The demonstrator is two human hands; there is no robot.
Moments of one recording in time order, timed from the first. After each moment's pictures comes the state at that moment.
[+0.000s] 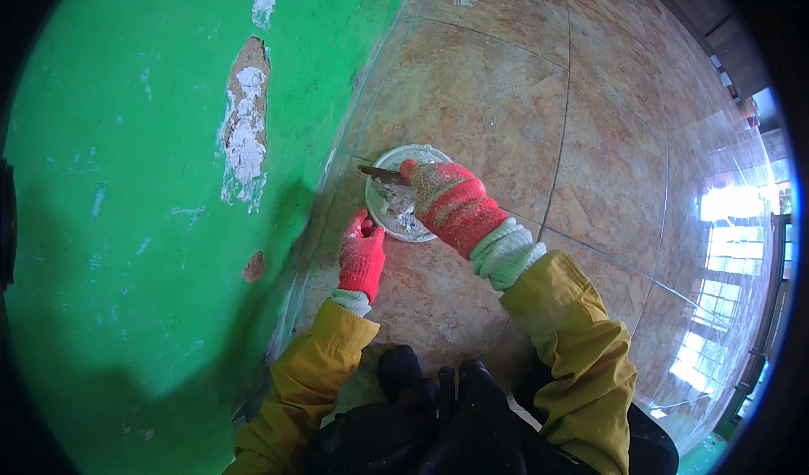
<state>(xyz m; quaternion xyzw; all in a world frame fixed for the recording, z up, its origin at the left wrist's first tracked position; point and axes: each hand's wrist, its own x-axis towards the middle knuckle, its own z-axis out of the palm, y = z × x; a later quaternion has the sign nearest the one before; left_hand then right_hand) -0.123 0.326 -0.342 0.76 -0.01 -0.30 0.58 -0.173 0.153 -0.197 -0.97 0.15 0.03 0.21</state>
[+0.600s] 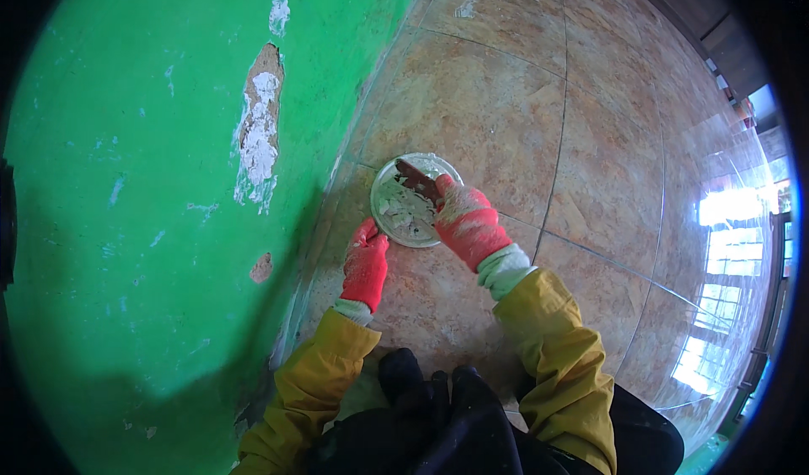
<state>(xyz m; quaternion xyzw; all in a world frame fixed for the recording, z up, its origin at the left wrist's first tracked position) -0.129 0.335 -0.352 0.70 -0.04 -0.29 0.66 -0.197 0.157 -0.228 -0.91 0.30 0.02 0.29</state>
